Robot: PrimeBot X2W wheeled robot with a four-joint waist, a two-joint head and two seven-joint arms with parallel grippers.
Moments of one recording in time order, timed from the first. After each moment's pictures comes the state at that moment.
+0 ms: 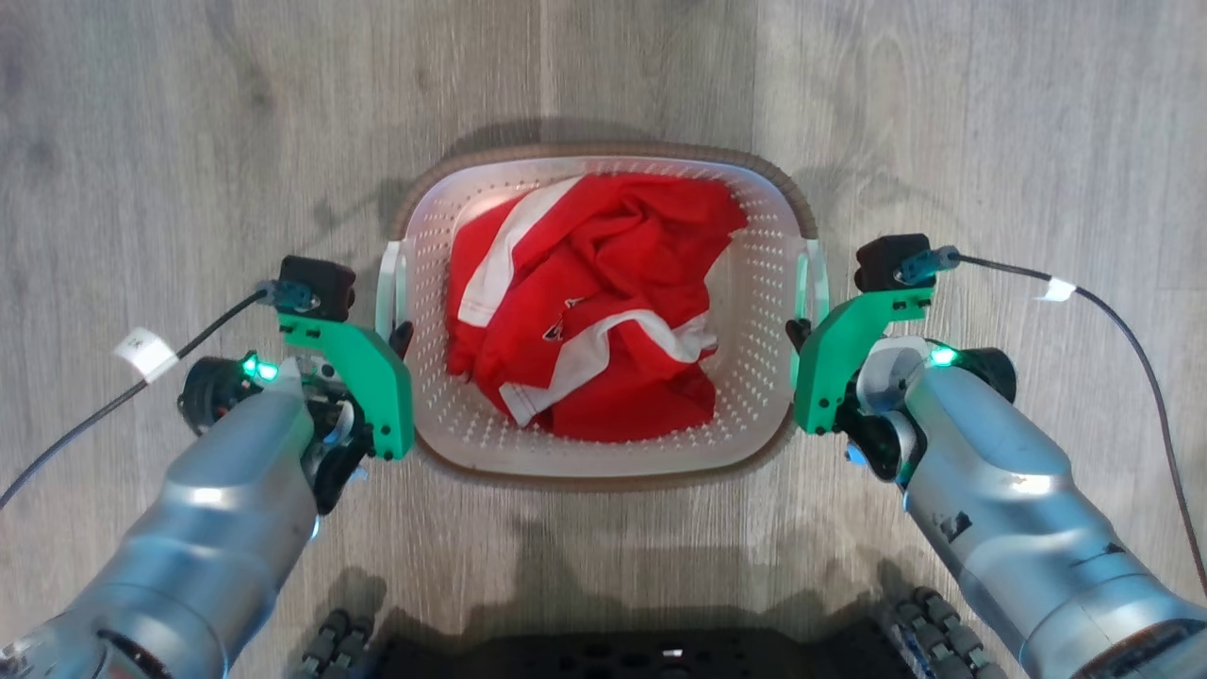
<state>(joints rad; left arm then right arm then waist) -0.81 0.19 -1.04 1.09 -0.97 -0.13 -0.09 -0.73 -0.07 0.55 0.95 0.66 0.13 0.12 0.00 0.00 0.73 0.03</state>
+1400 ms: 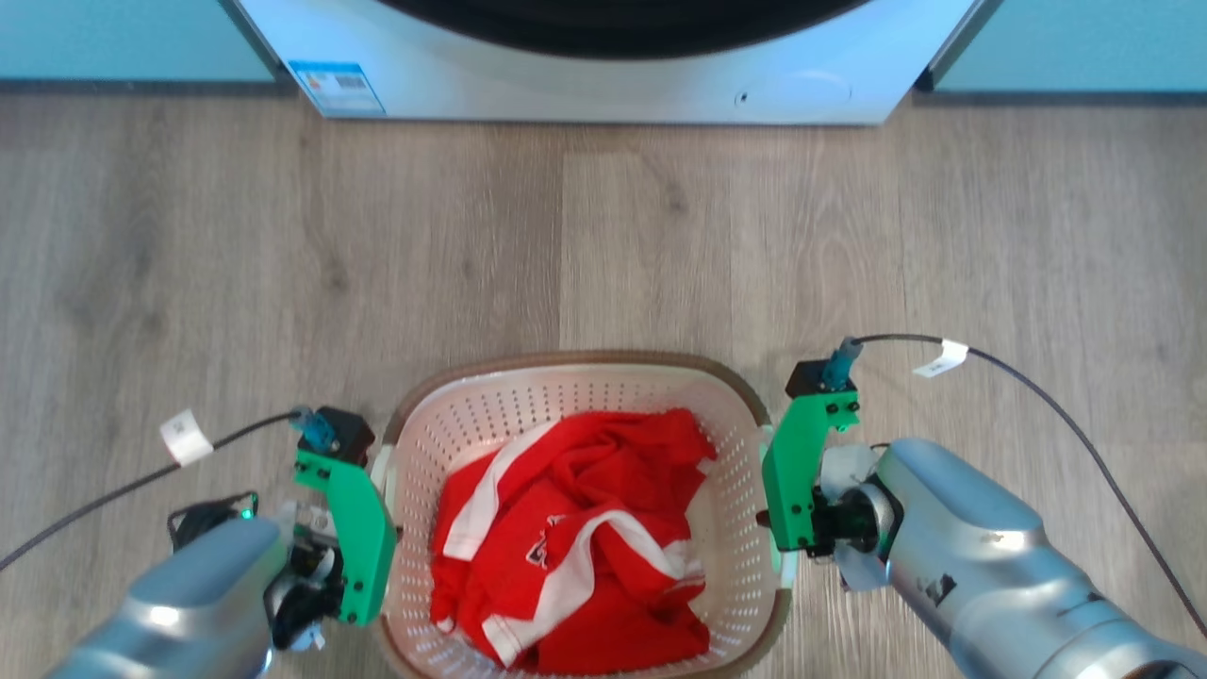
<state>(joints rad) -0.64 0.41 -1.29 0.77 -1.13 -0.12 0.25 -0.67 -0.09 0.78 0.95 0.92 0.12 0.63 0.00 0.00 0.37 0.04</state>
